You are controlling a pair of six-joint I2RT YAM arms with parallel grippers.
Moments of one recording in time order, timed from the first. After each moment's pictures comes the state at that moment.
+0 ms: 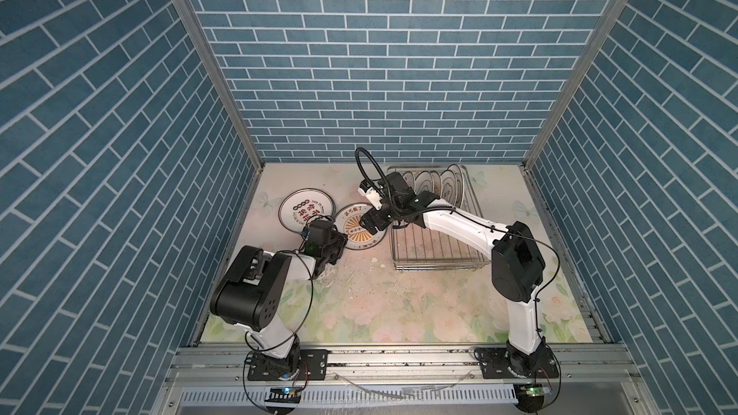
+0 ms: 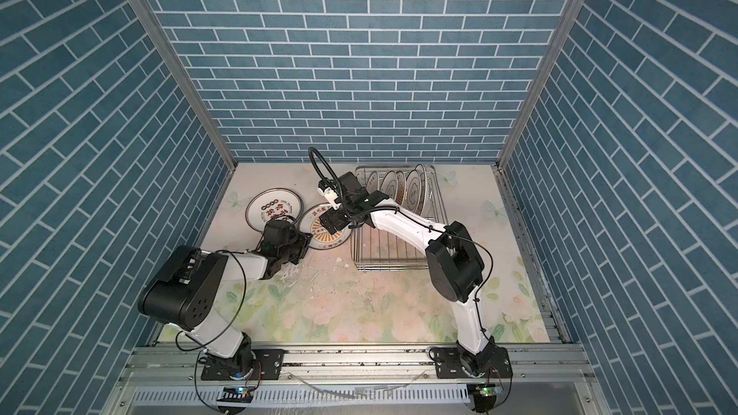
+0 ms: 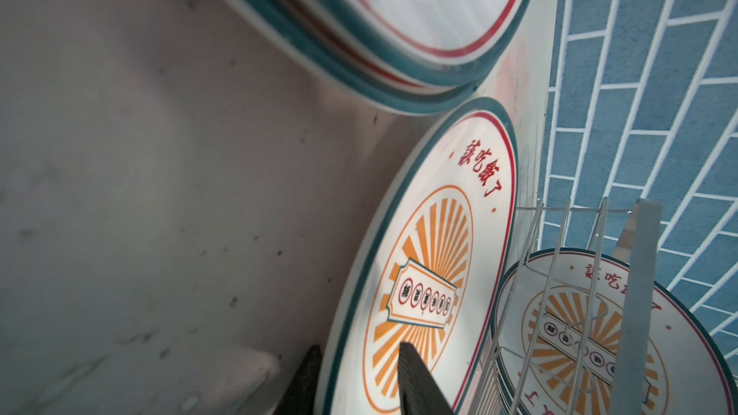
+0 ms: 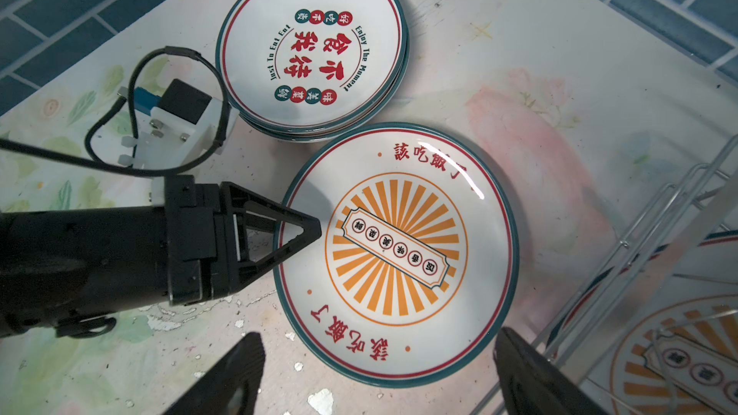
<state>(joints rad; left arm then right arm) -0.26 1.64 0.54 0.40 0.13 -1.35 0.85 2.02 1.70 -0.48 -0.15 -0.03</state>
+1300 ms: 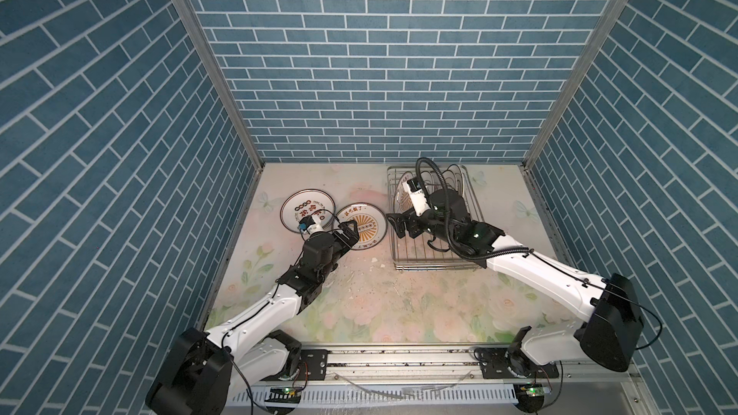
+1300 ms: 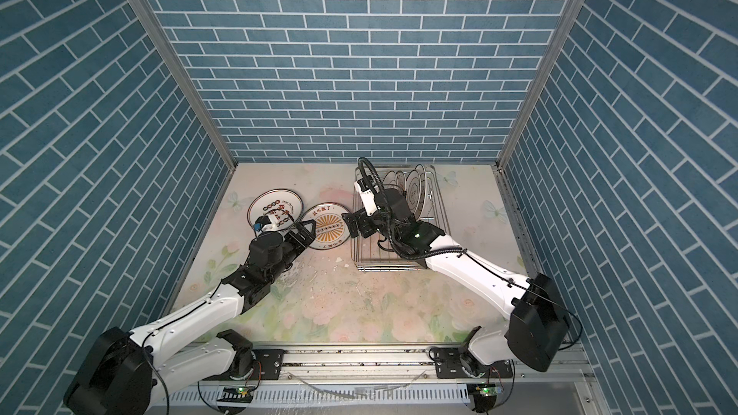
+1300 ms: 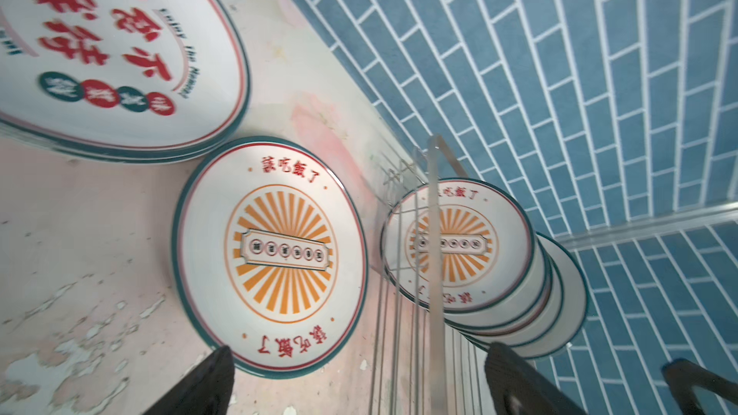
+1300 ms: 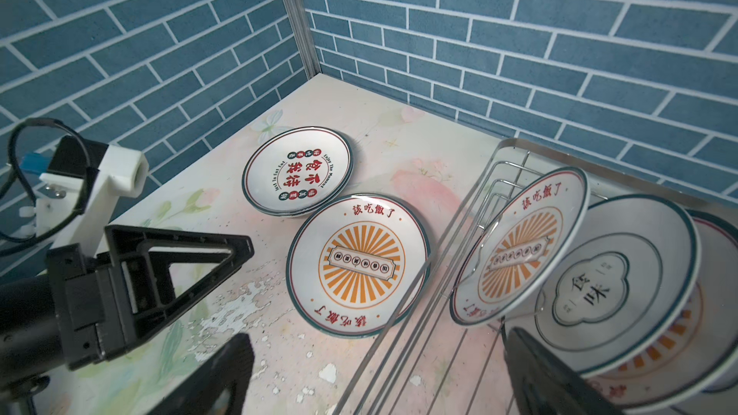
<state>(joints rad) -0.51 1.06 0.42 0.31 -0.14 -1.00 0.85 1.36 1.08 -0.12 0.04 0.16</state>
